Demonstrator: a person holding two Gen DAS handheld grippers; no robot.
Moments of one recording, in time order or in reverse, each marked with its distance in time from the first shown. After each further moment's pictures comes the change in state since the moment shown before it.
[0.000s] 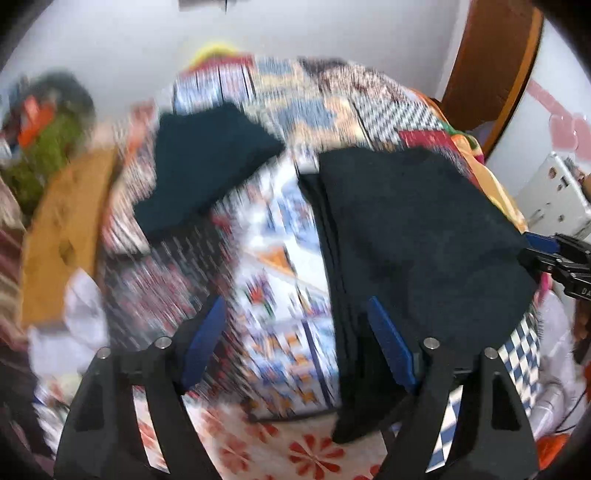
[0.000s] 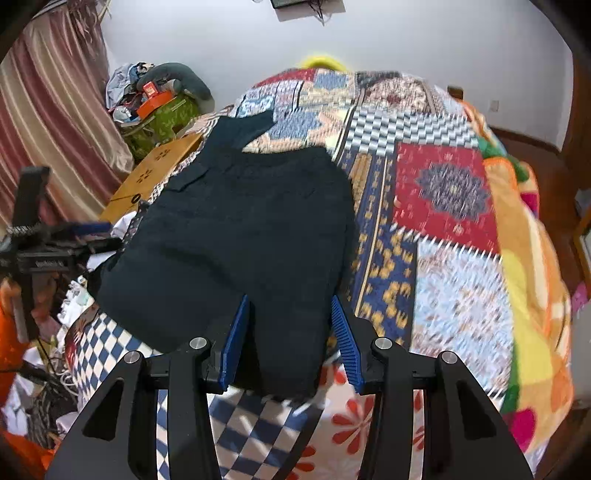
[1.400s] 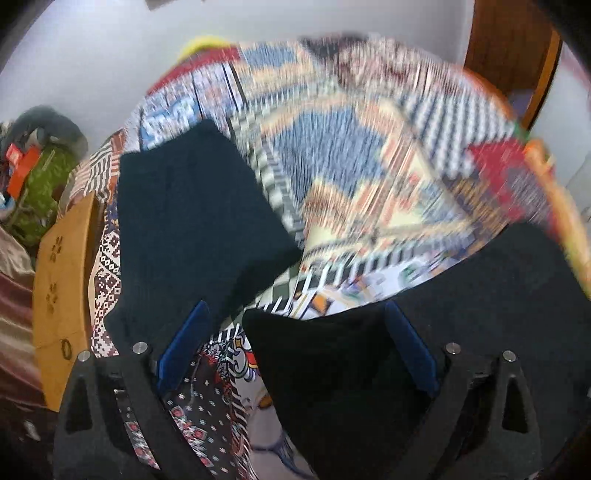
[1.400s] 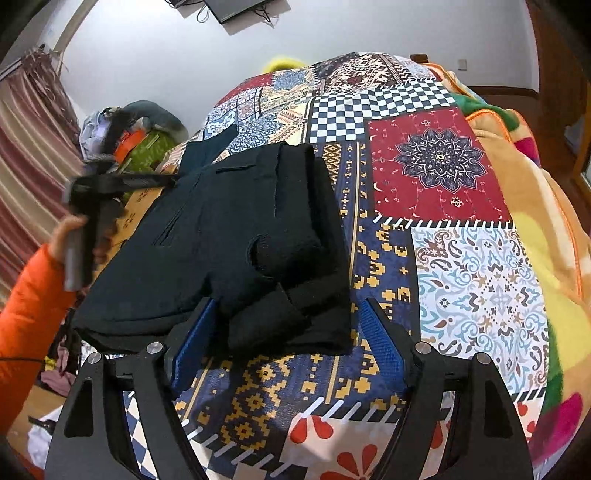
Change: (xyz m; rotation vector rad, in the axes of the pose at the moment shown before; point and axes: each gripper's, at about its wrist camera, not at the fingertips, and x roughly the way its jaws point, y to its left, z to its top) left arm 0.172 -0.001 0.134 0.106 0.134 0.124; right arm 0.035 -0.039 0.000 0.229 -0.025 0.048
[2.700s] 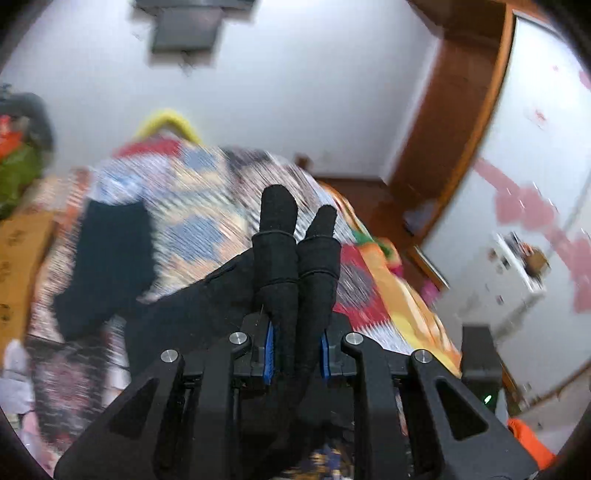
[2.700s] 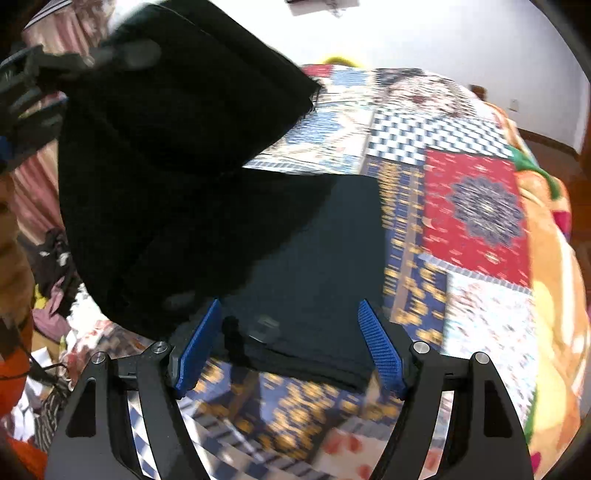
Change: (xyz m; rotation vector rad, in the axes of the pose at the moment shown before) left arm -0.197 -0.096 -0.046 -0.177 -0.376 -0.407; right arm 0.001 0.035 0.016 -0.221 0.062 0.018
